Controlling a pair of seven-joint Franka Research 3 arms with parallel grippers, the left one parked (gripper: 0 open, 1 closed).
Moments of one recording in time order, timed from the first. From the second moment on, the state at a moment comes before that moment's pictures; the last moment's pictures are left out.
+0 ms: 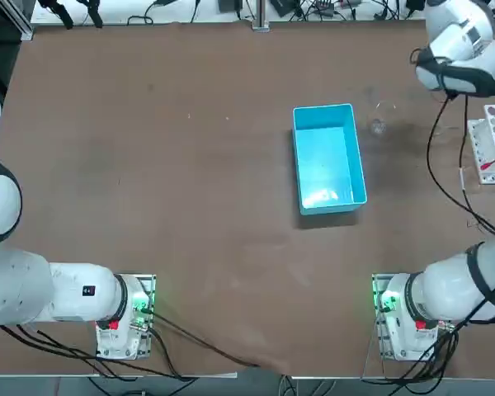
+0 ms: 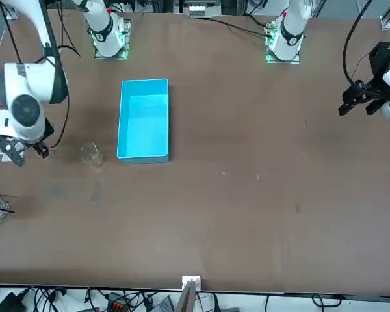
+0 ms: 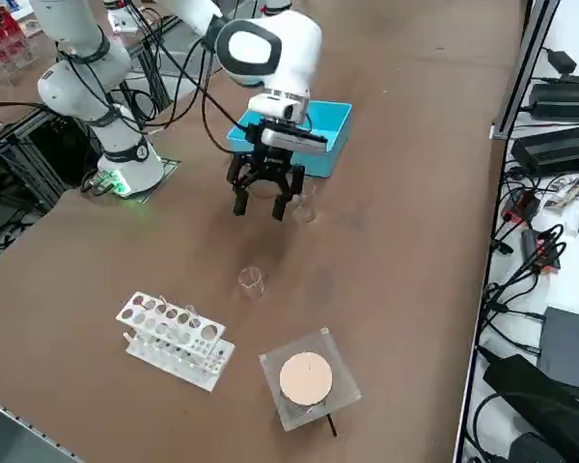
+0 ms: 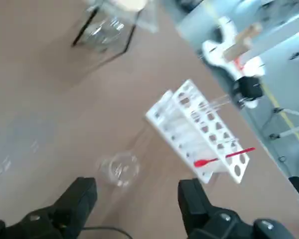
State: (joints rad) arm 0.00 0.23 -0.06 -2.06 -0.88 2.06 1.24
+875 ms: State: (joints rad) arm 0.00 0.29 -0.07 -2.16 -1.38 1.85 2.16
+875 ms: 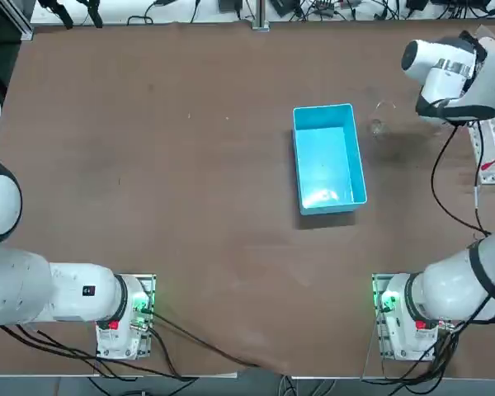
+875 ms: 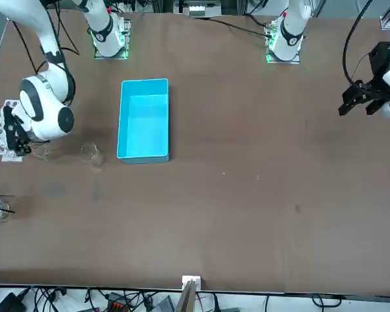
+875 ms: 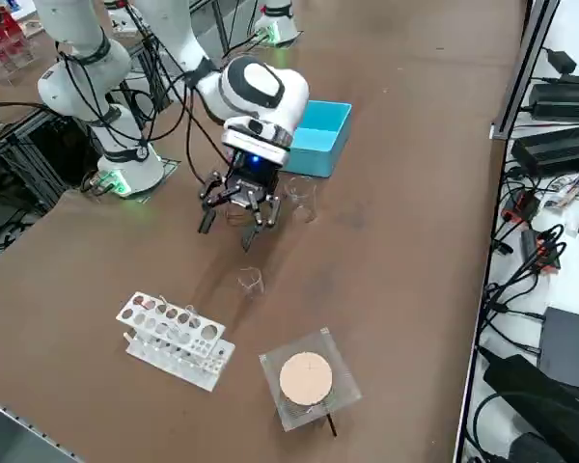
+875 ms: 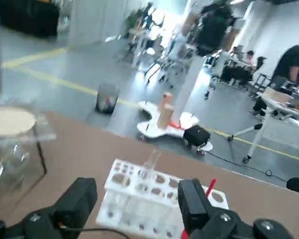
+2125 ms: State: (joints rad) arm -0.10 0.48 -0.08 -2.25 -1.69 1.72 2.66
